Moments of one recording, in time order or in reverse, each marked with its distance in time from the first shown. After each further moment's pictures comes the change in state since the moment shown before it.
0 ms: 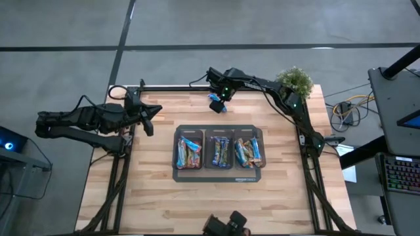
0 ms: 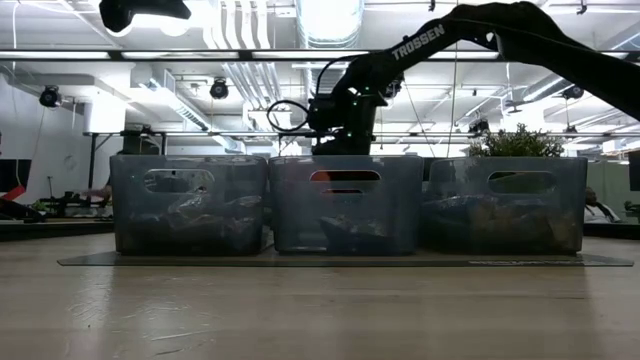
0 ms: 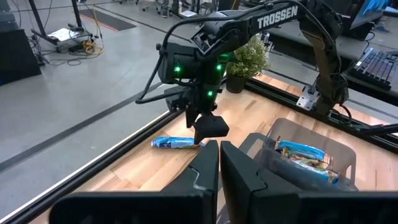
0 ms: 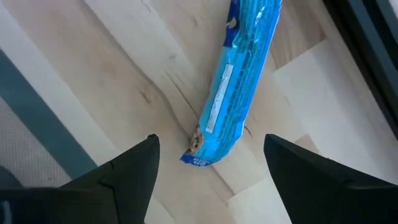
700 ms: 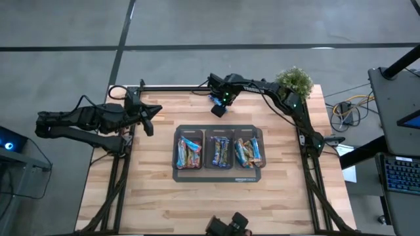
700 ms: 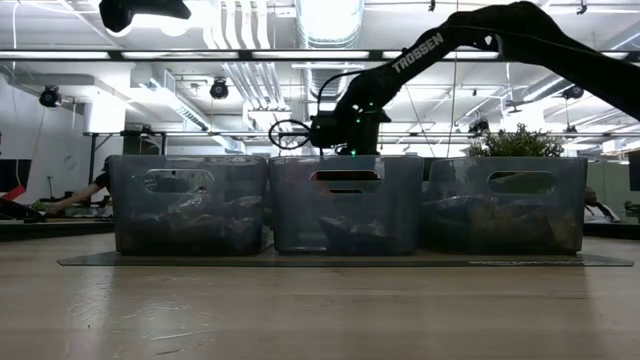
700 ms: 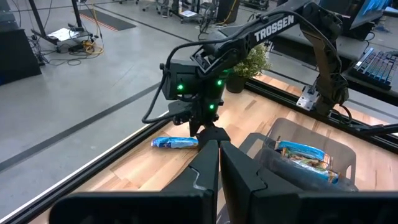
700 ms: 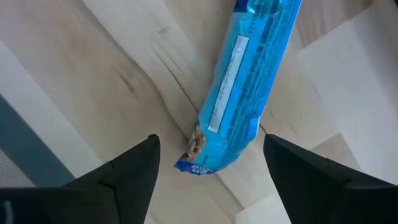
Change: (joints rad) left arm 0.000 0.000 0.000 0.000 0.000 -0.001; right arm 0.002 0.000 -0.134 0.103 0.000 0.002
